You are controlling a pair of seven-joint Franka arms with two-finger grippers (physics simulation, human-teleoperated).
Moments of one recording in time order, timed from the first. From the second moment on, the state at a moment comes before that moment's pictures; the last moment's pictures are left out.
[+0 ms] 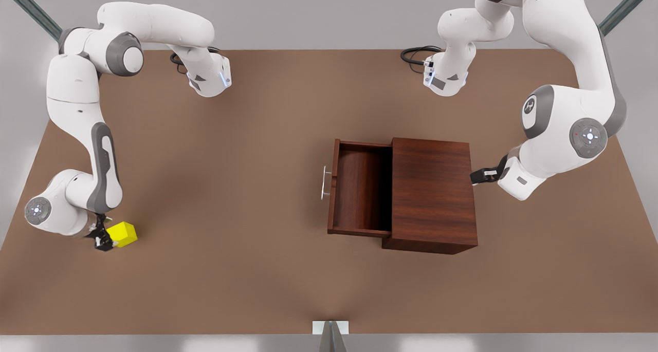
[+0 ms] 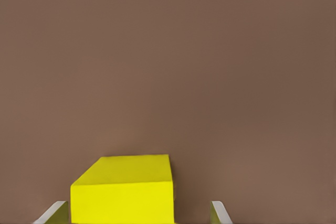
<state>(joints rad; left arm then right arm) 0.01 0.24 -0.14 -1.49 -0.05 1.63 -0.24 -0.37 0.79 0.06 -1.48 -0.12 2.24 0.86</state>
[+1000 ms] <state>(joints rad) 0.01 0.24 -0.14 -1.50 -0.03 1.67 -0.07 -0.42 0.78 0.18 -1.47 -0.18 2.28 0.85</state>
